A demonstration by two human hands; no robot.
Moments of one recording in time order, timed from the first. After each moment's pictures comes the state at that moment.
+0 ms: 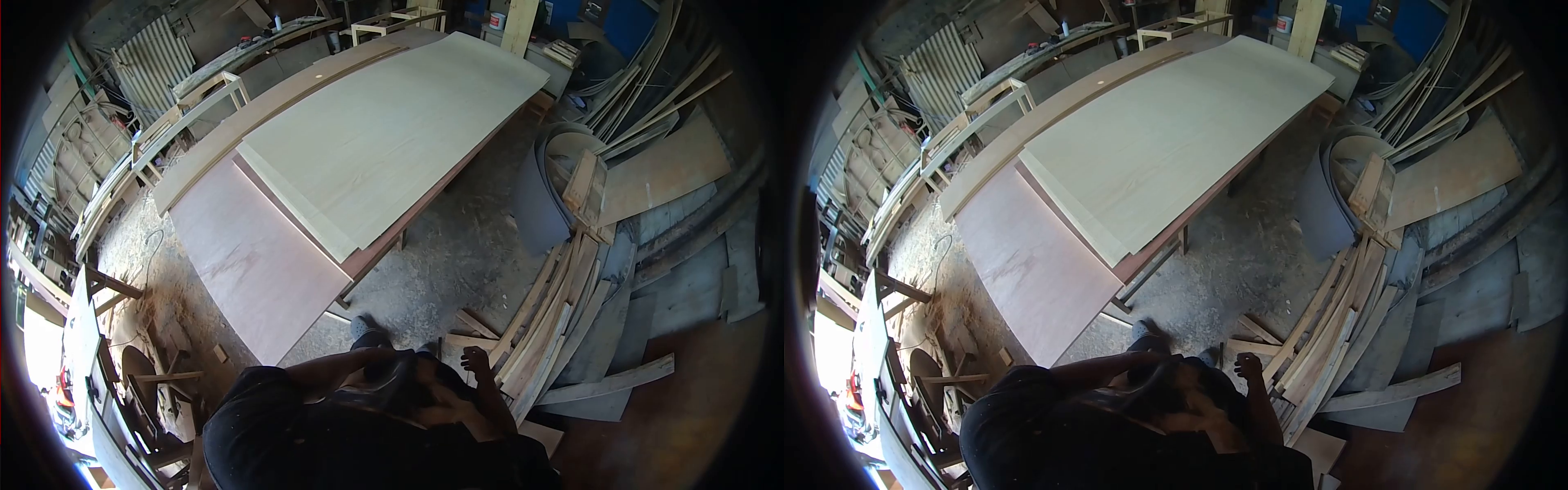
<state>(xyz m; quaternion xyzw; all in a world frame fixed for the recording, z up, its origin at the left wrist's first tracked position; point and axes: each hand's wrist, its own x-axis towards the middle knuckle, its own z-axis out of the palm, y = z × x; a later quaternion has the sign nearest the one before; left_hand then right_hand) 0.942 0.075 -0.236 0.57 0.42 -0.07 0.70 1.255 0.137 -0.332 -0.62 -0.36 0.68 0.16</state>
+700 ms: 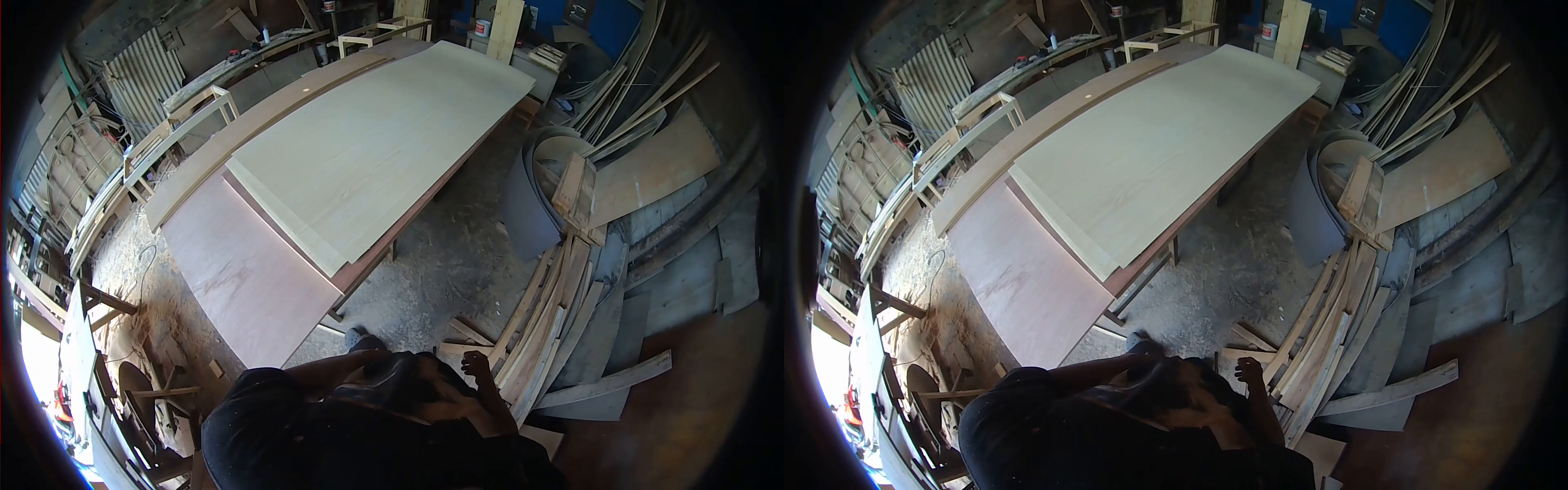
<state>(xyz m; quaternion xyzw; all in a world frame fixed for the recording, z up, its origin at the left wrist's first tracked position) 0.952 0.096 -0.239 0.60 0.39 -0.08 0.69 1.273 0.150 -0.334 -0.61 -0.34 0.69 0.22</state>
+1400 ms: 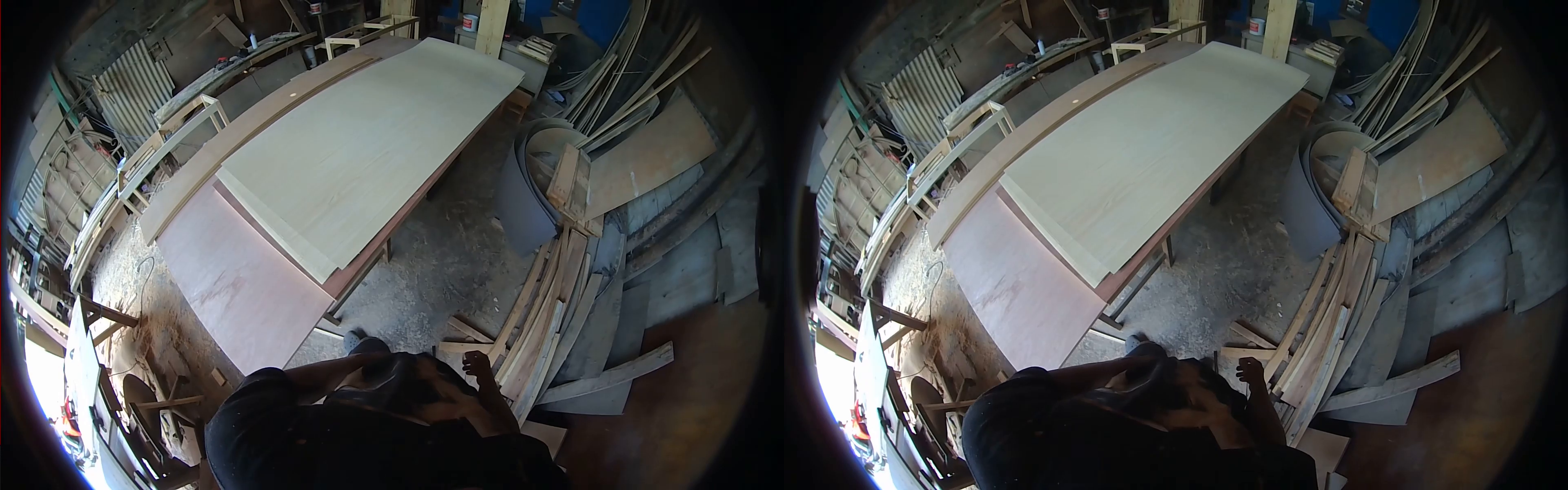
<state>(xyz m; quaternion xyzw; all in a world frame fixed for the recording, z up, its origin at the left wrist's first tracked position) 0.954 0.102 -0.245 0.61 0.35 -0.10 0.70 1.285 0.155 -0.333 -0.62 -0.32 0.68 0.22</state>
